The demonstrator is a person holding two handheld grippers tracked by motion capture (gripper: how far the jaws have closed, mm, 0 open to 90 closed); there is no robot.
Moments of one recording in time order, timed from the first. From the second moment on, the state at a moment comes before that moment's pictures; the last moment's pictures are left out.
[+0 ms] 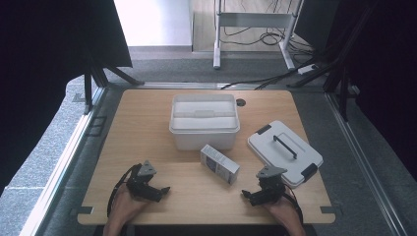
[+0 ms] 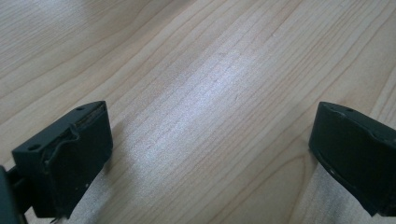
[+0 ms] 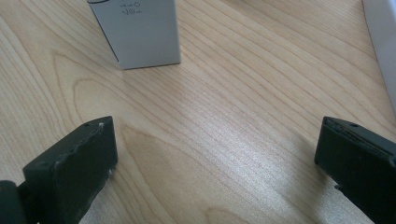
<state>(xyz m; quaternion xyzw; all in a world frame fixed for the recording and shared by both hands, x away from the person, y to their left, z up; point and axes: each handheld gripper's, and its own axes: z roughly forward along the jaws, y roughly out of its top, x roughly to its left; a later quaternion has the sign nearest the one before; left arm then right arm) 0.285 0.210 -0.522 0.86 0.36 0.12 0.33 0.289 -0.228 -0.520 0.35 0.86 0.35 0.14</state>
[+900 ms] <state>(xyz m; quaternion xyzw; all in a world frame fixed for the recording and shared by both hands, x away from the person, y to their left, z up) 0.288 0.208 -0.523 0.86 0.36 0.12 0.34 0.290 -0.225 -0.516 0.35 0.87 0.33 0.13</state>
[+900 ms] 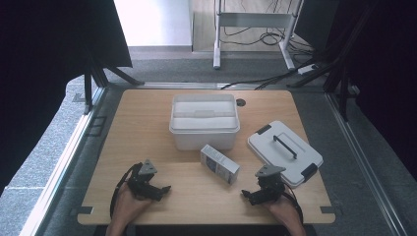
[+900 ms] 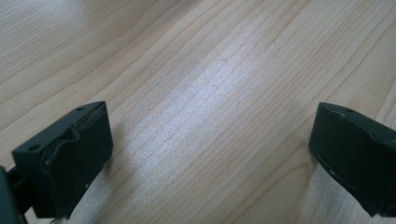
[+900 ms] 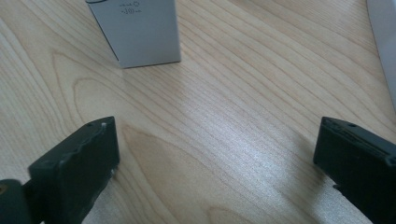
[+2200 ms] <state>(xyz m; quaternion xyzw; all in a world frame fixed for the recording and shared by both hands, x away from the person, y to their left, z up) 0.288 0.208 -0.523 0.86 0.36 0.12 0.34 0.365 -0.103 -0.441 0.26 0.95 0.16 0.05</state>
